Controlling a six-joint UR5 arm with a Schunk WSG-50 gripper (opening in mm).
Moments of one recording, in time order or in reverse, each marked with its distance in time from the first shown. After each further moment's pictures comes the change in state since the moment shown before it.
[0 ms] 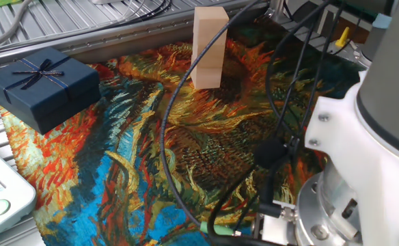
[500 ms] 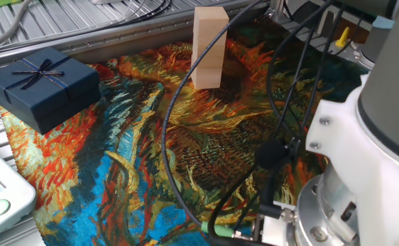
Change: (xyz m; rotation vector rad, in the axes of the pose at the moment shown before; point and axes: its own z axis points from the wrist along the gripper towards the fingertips) arm -0.001 -0.001 0.006 0.006 0.000 0.004
